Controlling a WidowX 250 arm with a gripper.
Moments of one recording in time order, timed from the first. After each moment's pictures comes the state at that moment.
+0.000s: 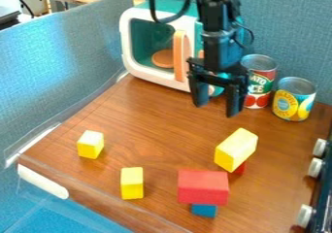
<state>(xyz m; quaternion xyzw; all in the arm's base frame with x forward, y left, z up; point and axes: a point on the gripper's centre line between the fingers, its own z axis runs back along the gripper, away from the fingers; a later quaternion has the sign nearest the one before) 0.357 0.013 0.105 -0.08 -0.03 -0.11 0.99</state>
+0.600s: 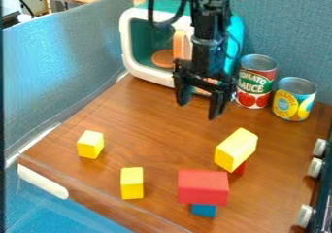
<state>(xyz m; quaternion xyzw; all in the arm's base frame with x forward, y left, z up) 0.368 0.036 0.082 0.01 -0.02 -0.07 1.00</state>
